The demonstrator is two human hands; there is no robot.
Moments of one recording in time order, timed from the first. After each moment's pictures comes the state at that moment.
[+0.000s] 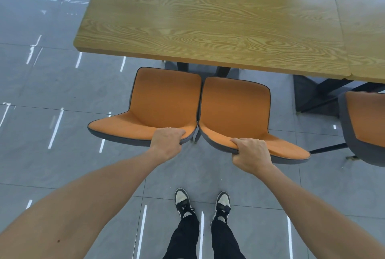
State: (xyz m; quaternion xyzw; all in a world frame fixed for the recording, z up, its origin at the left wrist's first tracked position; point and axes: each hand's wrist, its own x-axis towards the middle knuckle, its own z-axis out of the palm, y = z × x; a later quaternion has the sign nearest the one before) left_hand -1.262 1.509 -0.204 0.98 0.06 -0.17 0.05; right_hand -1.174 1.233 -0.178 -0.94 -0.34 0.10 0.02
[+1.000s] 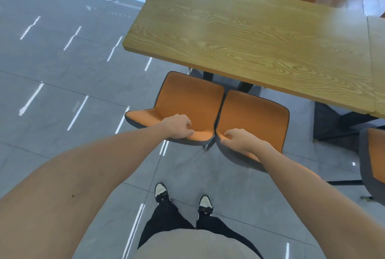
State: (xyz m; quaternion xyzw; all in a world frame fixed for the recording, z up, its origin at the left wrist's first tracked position) left_hand -1.250 1.564 -0.113 0.90 0.17 -0.34 0.22; right_hand -1.138 1.343 -0.121 -0.84 -0.29 0.46 0.01
